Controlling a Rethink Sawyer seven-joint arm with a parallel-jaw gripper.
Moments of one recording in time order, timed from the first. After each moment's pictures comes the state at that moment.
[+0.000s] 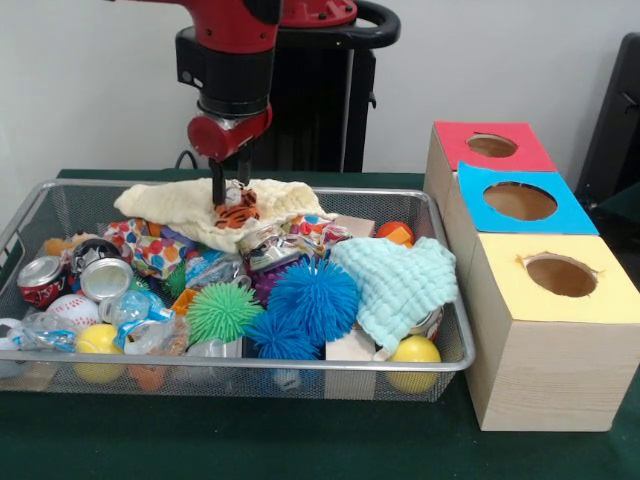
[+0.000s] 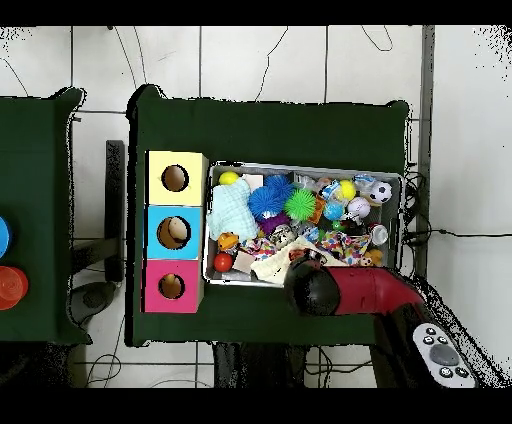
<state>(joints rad) -0.60 -0.71 0.19 1.92 -0.54 0.41 0.71</state>
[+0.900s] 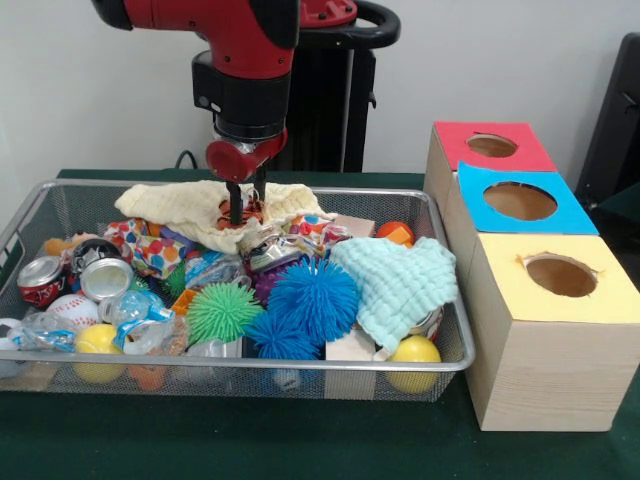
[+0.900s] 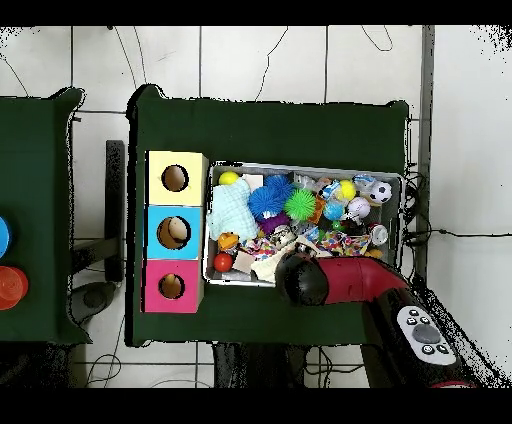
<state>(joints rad) -0.57 -0.64 0.19 1.88 -0.54 0.40 0.71</state>
